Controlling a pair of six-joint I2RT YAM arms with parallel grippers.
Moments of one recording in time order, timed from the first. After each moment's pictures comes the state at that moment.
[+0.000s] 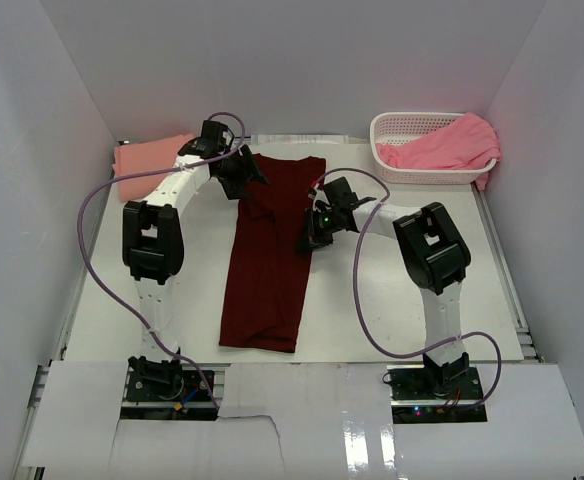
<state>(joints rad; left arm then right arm) -0.22 2.16 1.88 -0.67 0.35 -0.65 0.52 2.09 1.34 -0.21 -0.60 0.47</state>
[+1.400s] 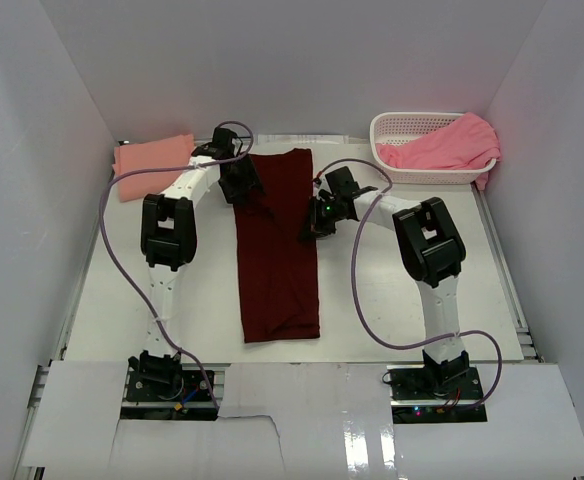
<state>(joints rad) -0.22 2.37 2.03 -0.70 0.21 -0.58 0.49 2.16 1.47 -0.27 -0.54 0.48</state>
